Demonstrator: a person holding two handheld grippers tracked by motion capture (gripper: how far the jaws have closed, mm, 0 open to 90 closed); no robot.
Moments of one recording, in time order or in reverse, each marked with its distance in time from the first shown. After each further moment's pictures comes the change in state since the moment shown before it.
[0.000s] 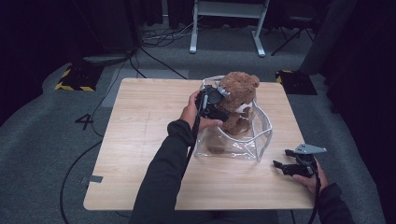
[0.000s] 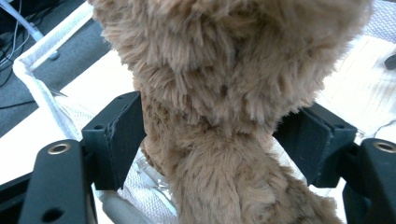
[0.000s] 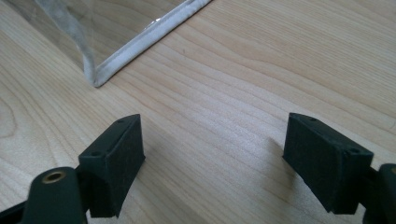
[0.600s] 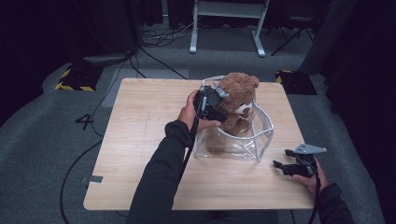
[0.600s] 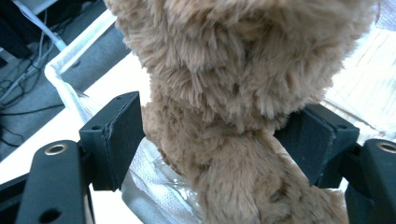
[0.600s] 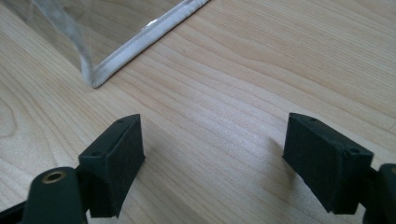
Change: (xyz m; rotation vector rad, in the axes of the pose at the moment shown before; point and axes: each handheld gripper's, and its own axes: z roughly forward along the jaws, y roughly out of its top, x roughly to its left) left arm -0.004 -0.002 -0.009 -0.008 0.078 0.052; right arm 0.000 0.000 0.000 0.000 0.000 0.000
